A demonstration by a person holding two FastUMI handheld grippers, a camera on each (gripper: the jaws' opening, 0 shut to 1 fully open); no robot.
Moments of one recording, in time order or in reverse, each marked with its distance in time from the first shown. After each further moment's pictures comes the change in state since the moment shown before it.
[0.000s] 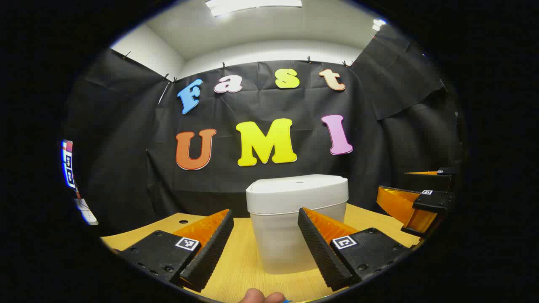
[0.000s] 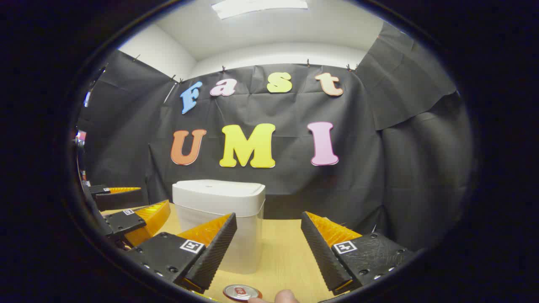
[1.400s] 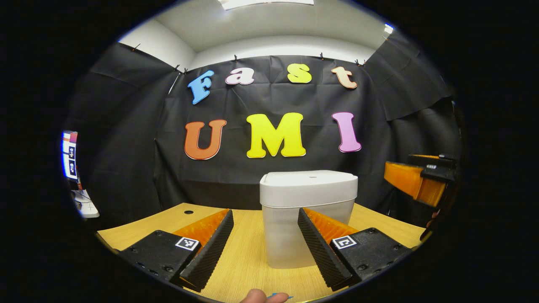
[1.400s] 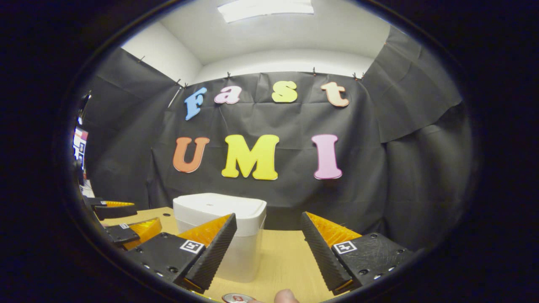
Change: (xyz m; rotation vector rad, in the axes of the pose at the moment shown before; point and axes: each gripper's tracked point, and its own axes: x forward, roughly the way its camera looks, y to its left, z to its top) left arm -0.012 0.021 -0.010 -0.058 0.068 0.054; right arm 0.019 0.012 0.057 -0.026 -0.047 0.065
